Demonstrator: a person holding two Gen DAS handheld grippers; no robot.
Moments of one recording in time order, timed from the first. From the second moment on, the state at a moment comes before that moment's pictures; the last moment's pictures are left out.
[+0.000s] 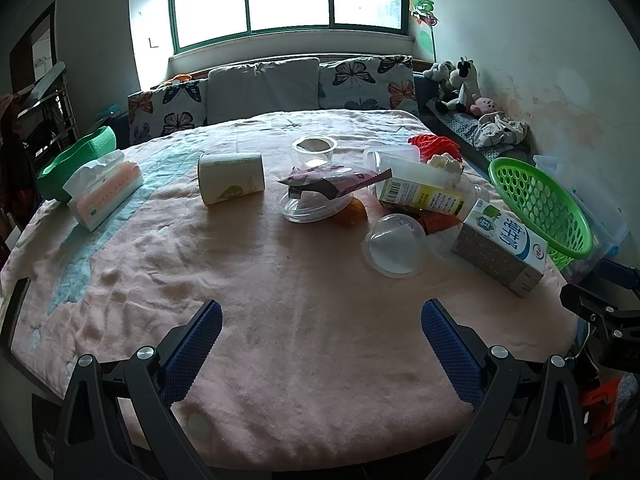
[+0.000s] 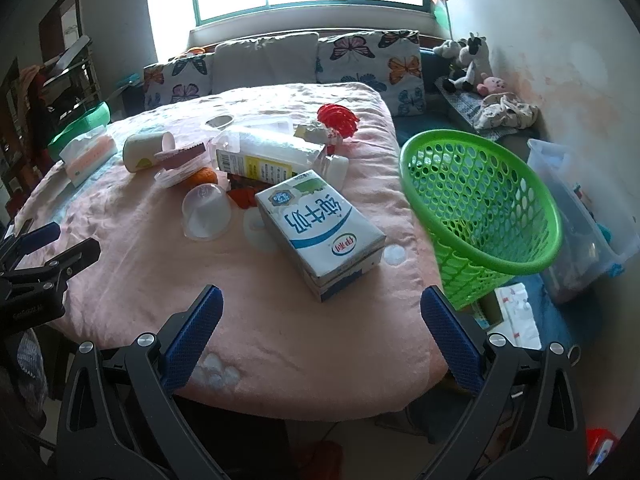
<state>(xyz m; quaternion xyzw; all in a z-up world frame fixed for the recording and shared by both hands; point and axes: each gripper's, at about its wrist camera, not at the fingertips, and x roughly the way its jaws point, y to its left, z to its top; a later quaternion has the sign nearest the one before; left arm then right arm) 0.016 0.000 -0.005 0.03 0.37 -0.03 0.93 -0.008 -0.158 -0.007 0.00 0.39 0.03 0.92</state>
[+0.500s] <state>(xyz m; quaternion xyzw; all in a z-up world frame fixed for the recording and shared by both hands) 0.026 0.005 -0.002 0.03 0.37 -0.03 0.93 0.005 -0.156 -0.007 0.00 0.39 0.05 0.92</state>
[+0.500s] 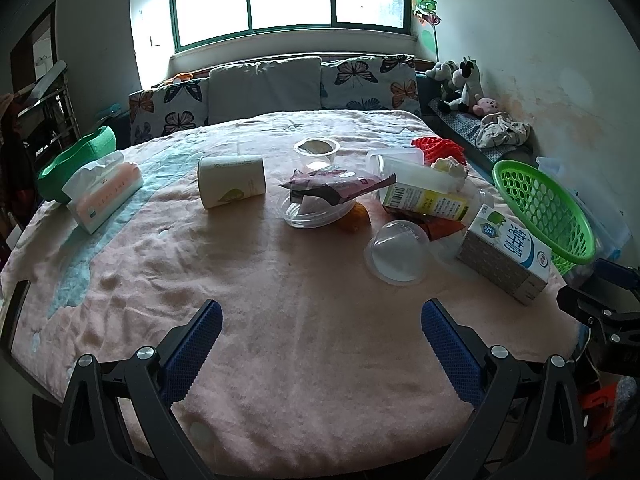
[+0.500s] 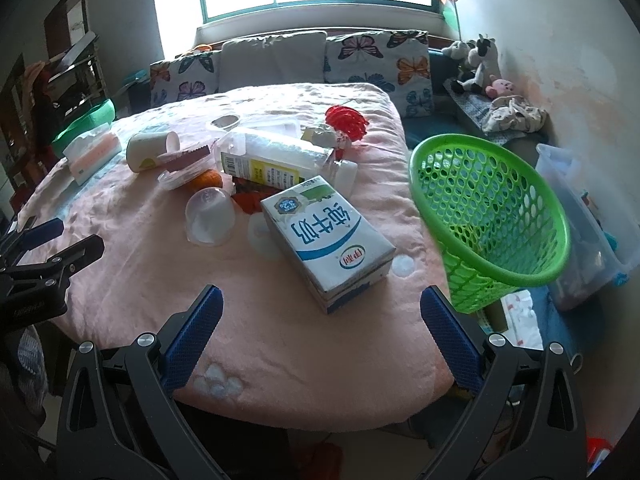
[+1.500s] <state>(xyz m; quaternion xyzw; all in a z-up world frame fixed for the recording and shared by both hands) 0.076 0.027 -0.014 -0.02 0.40 -0.03 0.92 0.105 -0.138 -0.037 -0.12 0.44 0.16 0.88</state>
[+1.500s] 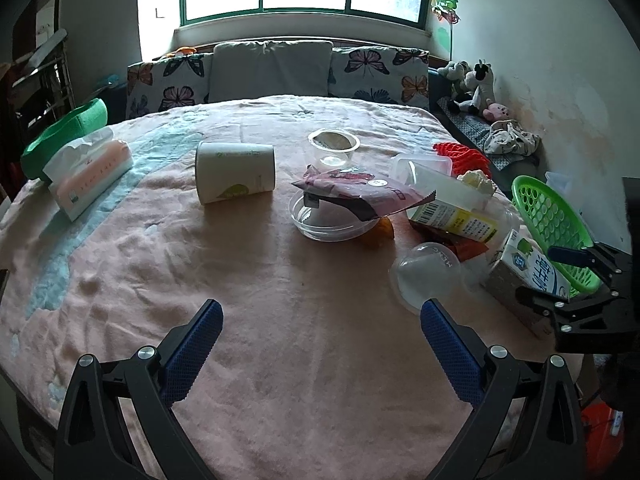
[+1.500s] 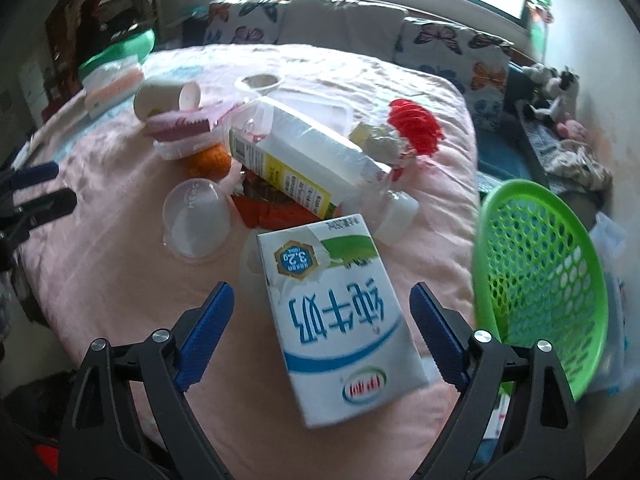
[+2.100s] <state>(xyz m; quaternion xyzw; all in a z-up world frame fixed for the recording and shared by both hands) 0.151 -0.019 -0.016 0.09 0.38 -0.08 0.92 0.113 -0.152 -0.035 -0.10 0.44 0.17 0.87</state>
